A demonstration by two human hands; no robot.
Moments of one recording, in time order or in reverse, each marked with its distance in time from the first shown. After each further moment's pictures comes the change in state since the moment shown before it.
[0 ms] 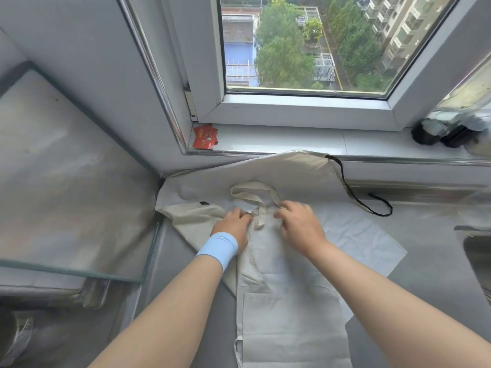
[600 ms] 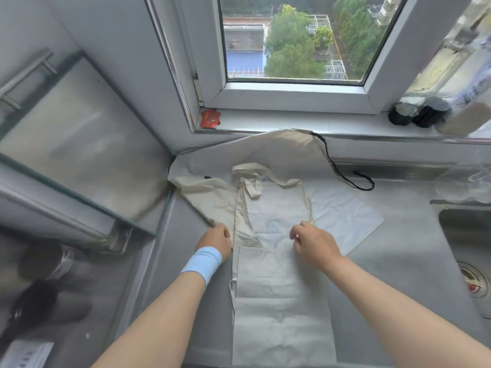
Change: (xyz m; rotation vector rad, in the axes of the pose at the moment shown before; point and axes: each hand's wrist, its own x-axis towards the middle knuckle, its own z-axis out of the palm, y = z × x) left_hand -0.129 0.012 0.049 -0.354 0.102 -0.383; right_hand -0.146 -0.001 -0.020 0.019 -0.148 0.152
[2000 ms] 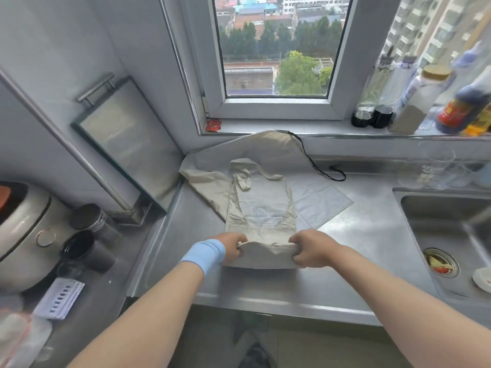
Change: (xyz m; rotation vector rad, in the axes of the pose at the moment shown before) left_hand -0.178 0.041 0.000 0.273 -0.260 0.273; right_hand -0.151 -0.004 -0.067 0.016 -0.333 -0.138
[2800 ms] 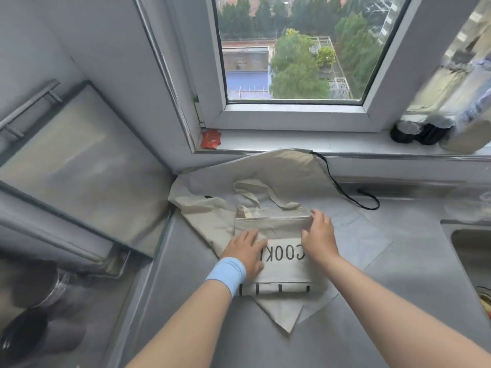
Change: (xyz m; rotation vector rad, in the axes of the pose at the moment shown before) left_hand 0.182 -0.039 -0.033 0.284 0.152 0.156; right_hand 0.205 0.031 -0.022 0.397 0.535 0.468
